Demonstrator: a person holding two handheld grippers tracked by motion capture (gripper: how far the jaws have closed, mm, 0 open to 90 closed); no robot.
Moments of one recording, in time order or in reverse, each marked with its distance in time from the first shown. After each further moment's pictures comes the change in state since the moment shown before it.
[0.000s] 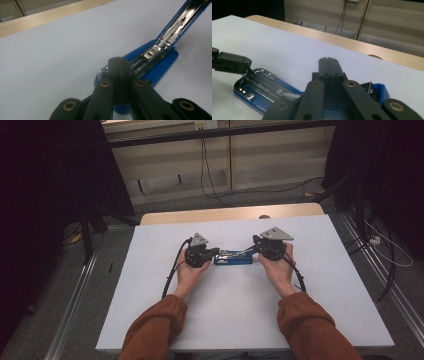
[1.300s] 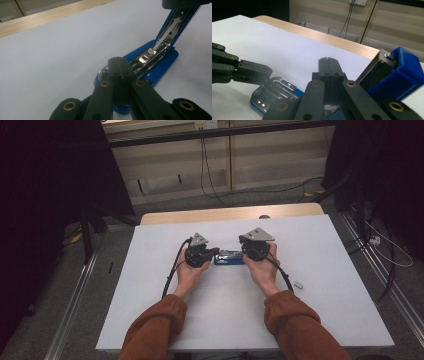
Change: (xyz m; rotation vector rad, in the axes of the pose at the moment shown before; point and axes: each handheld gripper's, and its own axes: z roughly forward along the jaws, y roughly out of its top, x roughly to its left) left arm 0.000 0.000 0.000 0.002 0.000 0.000; right arm 0.038 0.008 0.020 -0.011 0.005 -0.040
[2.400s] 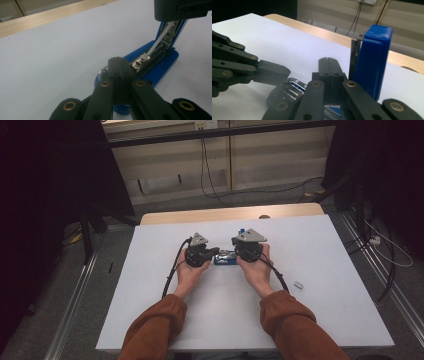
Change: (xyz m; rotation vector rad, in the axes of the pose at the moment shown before) left arm 0.001 0.000 0.000 0.000 -0.001 -0.006; right arm 0.017 0.003 0.007 0.009 0.051 -0.013
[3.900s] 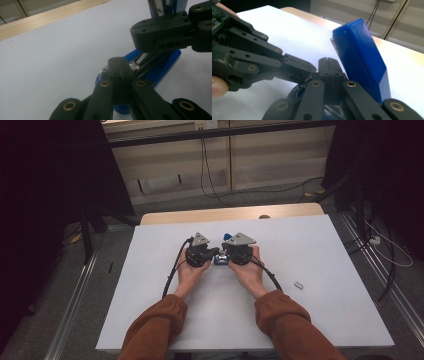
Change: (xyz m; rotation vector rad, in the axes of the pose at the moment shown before) left arm -0.003 0.003 0.000 0.017 0.019 0.024; right arm 0.021 -0.005 0.017 0.026 0.090 -0.033
